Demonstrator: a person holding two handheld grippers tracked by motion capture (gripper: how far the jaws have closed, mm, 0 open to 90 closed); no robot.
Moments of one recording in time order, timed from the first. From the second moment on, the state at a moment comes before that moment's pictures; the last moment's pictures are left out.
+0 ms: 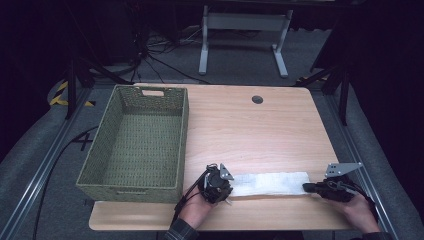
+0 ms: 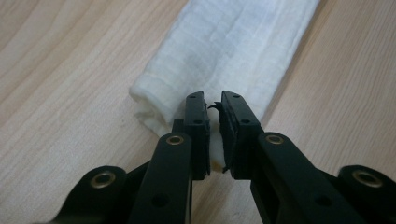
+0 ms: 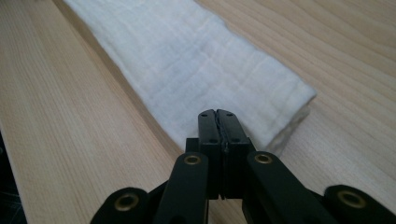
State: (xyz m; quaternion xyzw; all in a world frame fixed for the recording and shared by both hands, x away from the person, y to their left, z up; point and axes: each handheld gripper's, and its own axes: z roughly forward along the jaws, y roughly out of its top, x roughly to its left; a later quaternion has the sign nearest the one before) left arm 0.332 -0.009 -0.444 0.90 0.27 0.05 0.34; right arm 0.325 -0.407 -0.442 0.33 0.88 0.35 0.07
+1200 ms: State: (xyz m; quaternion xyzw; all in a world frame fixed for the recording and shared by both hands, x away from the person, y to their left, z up) left arm 0.398 -0.070 -0.450 0.92 0.21 0.02 0.32; right arm 0.330 -0.328 -0.449 0.26 0.90 0.35 0.03
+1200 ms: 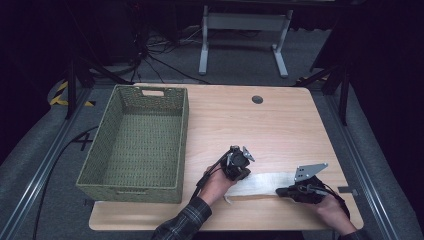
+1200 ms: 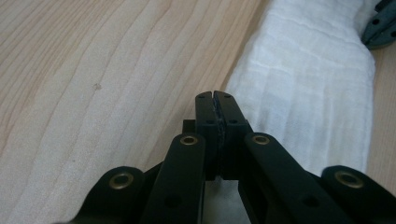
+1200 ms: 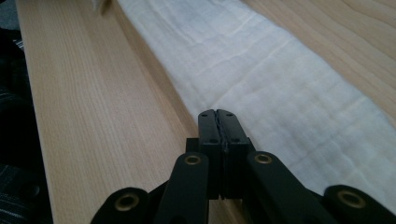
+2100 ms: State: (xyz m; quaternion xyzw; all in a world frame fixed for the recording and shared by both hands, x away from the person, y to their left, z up) left arm 0.357 -0.046 -0.450 0.93 0.20 0.00 0.30; right arm 0.376 -0.309 -0.450 0.27 0.90 0.34 0.06
